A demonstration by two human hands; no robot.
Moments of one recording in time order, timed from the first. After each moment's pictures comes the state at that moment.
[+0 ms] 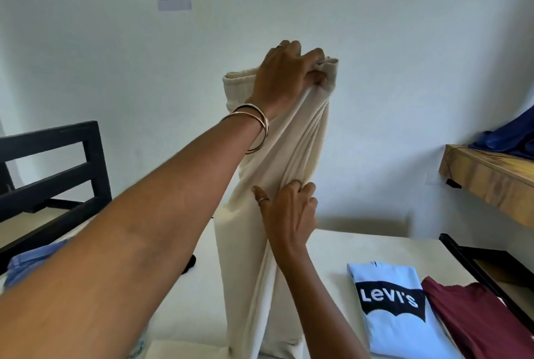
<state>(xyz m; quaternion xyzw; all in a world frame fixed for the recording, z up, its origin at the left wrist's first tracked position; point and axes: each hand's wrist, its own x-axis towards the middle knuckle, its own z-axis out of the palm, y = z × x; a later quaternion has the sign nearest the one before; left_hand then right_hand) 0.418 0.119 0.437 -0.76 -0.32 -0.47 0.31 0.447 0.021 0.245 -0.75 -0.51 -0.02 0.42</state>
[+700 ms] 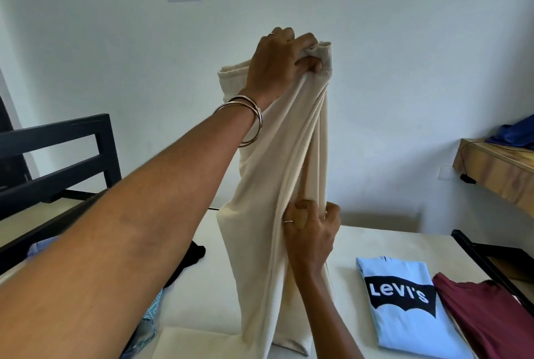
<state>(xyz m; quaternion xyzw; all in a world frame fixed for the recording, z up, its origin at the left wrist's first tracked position) 0.386 0.132 0.438 -0.76 -0.32 -0.49 0.29 0.463 0.035 0.166 -0.62 -0.47 -0.05 0.62</state>
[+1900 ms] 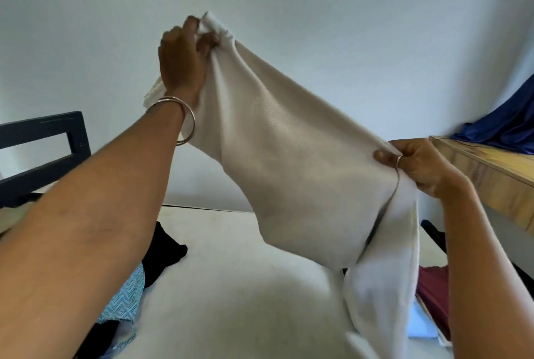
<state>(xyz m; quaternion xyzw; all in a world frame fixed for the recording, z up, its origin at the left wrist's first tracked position) 0.291 0.146 0.433 -0.60 -0.47 -0.60 0.23 0.696 0.006 0.312 -0.53 -0.62 0.27 0.51</state>
